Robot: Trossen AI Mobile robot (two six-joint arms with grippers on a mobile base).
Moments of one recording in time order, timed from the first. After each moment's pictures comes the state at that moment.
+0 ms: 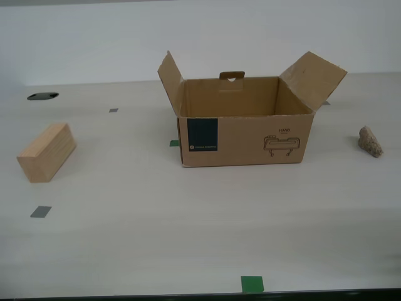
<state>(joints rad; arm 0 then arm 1) 0.00 1.04 0.52 0.56 -0.01 0.00 0.00 1.05 0.52 0.61 -0.01 0.00</state>
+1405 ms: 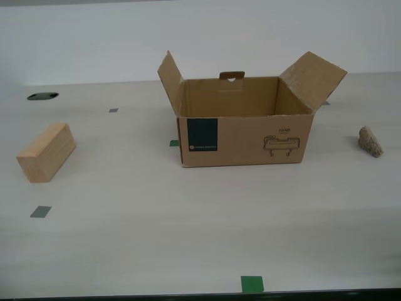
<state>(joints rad) 0.00 1.04 0.52 0.56 -0.01 0.00 0.00 1.05 0.52 0.61 -0.01 -0.01</state>
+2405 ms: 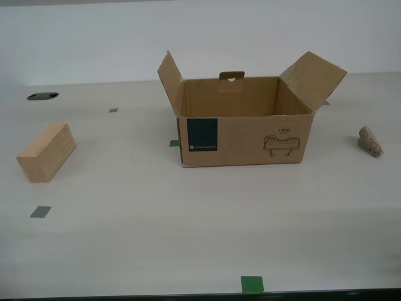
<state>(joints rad) 0.00 1.02 0.69 0.16 -0.01 0.01 0.00 1.05 0.74 -0.03 0.04 -0.05</state>
